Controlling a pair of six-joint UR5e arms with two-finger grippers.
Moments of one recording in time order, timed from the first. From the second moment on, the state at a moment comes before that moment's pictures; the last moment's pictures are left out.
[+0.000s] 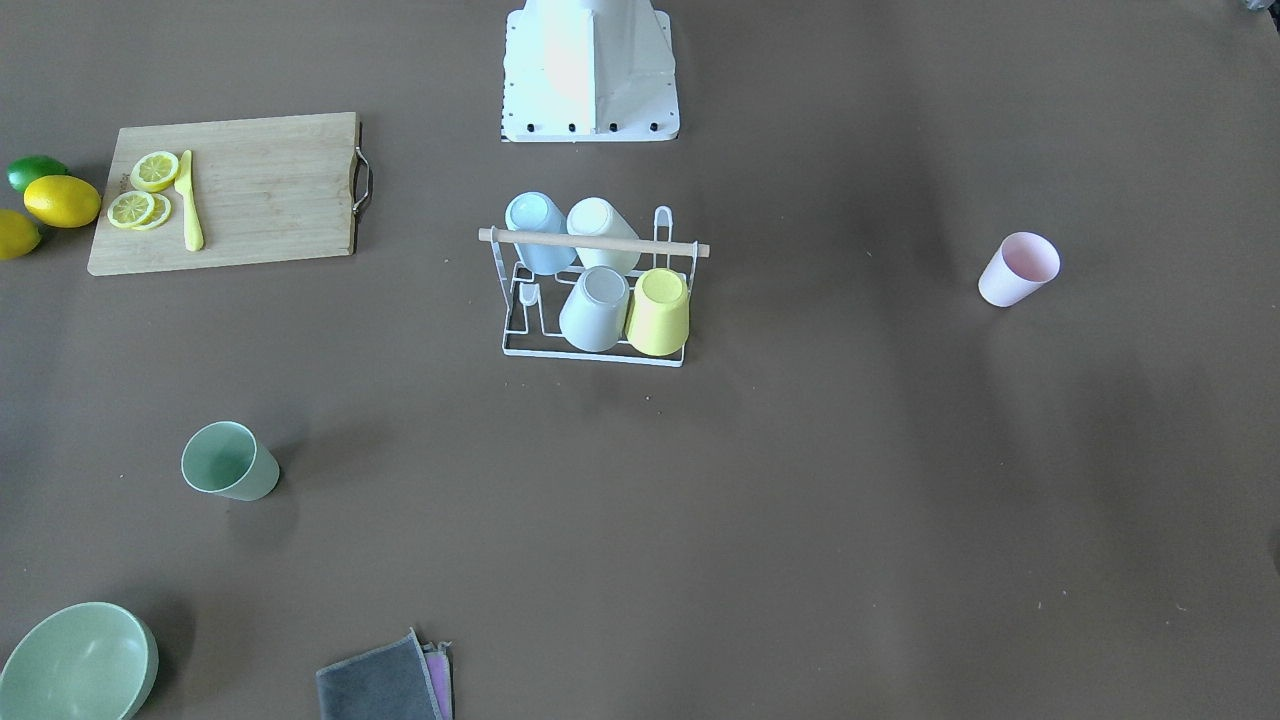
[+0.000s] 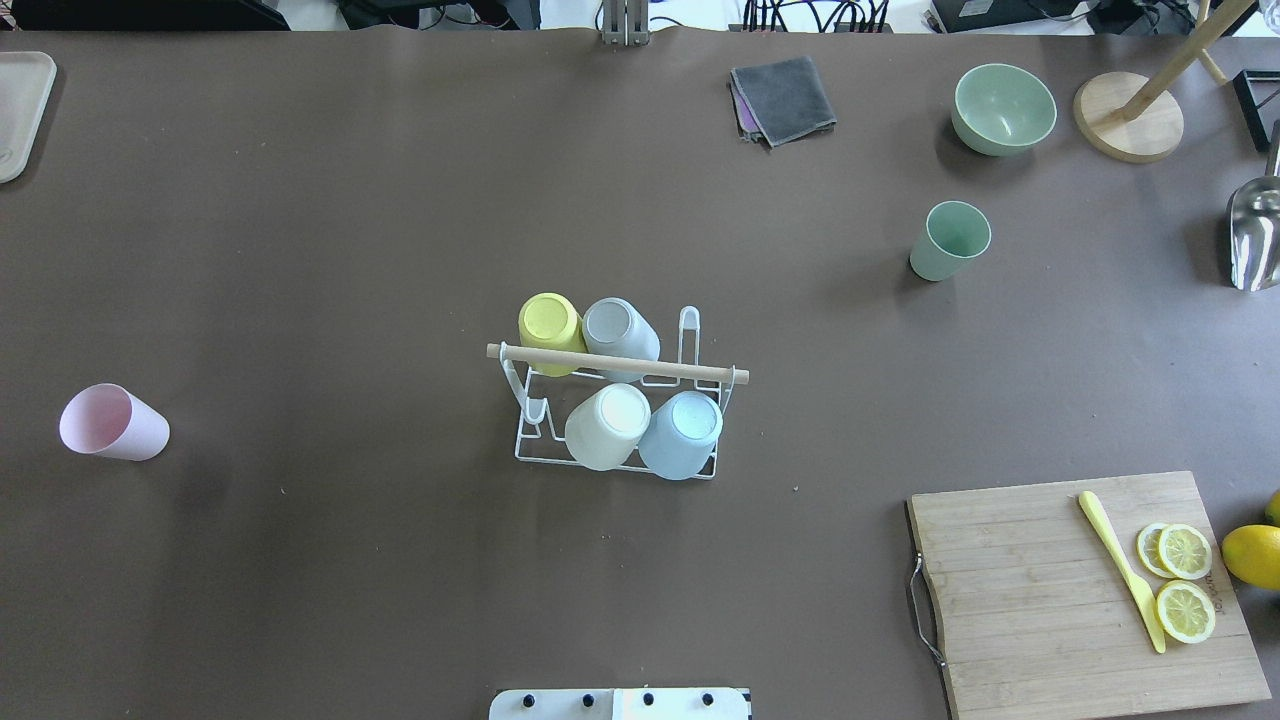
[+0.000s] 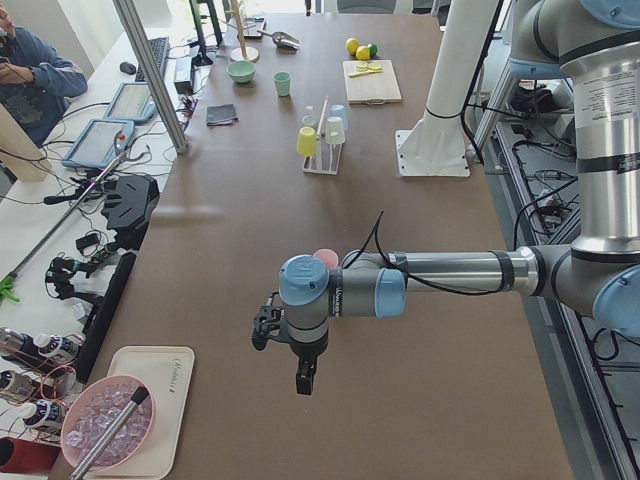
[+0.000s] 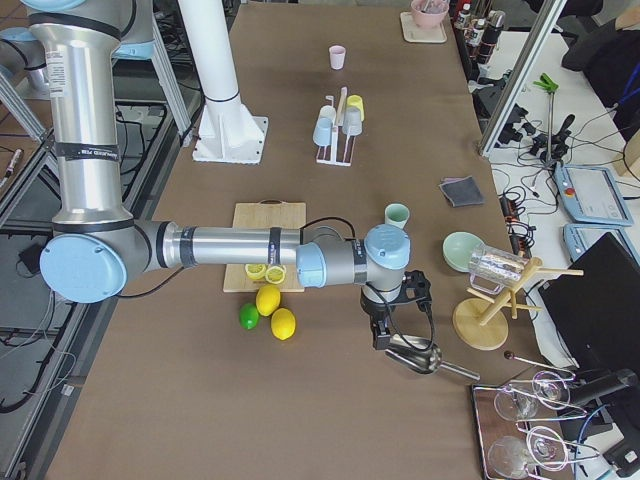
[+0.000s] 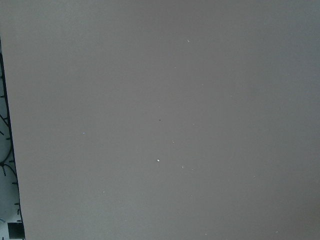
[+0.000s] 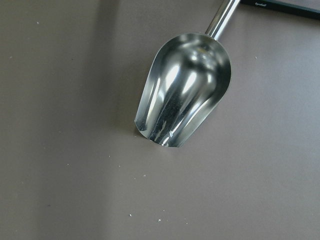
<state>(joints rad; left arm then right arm) -1.60 -1.39 -1.71 -1.58 -2.20 0.14 1.50 -1.55 1.56 -1.47 2.24 -0.01</state>
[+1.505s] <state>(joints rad) -1.60 -1.40 -1.70 -1.58 -2.20 0.14 1.51 -1.57 1.58 -1.46 2.25 -0.01</state>
